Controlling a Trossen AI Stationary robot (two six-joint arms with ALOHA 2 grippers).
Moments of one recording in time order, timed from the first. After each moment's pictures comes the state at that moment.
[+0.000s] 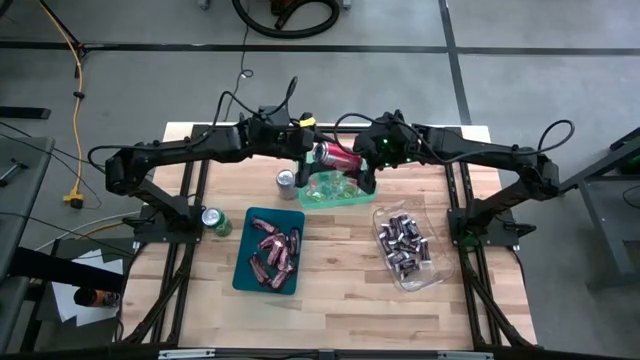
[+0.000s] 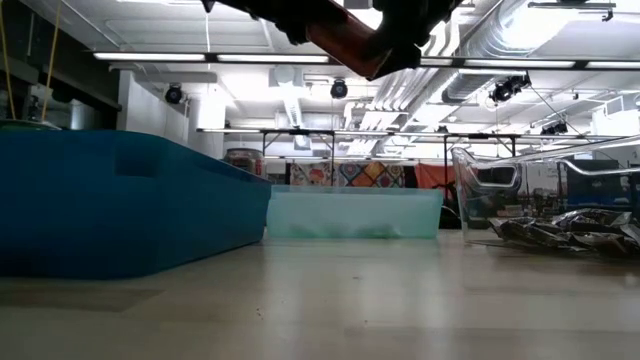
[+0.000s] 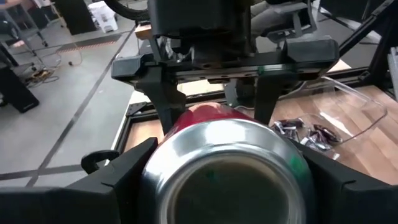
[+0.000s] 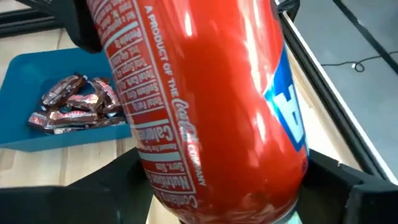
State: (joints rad) left arm 0.30 1.48 1.28 -0.12 0.25 0.29; right arm -0.27 1.41 1.32 -0.60 -0.05 -0.01
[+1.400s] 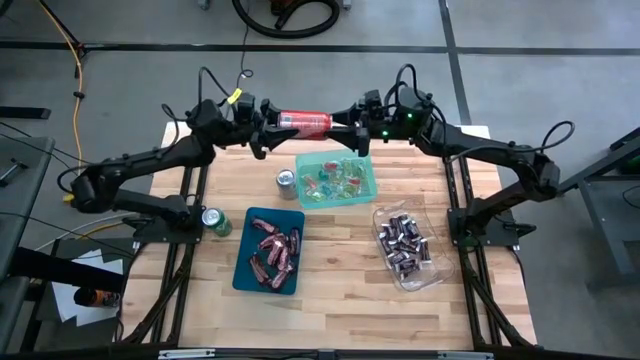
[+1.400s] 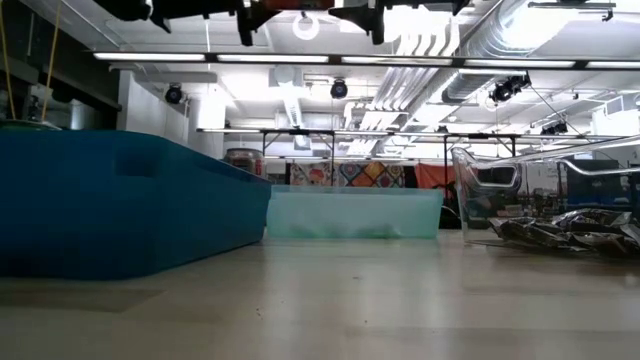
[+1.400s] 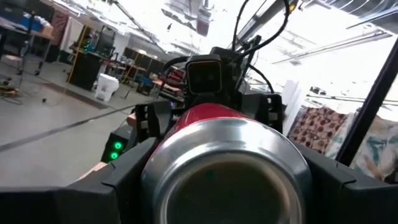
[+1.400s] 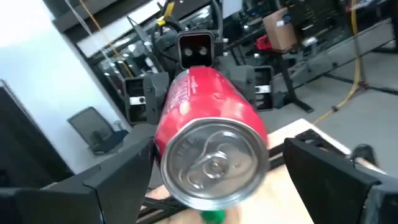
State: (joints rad) left arm 0.52 1.17 0.87 0.58 0.43 -0.49; right arm -0.40 1.41 1.25 0.19 -0.36 0.45
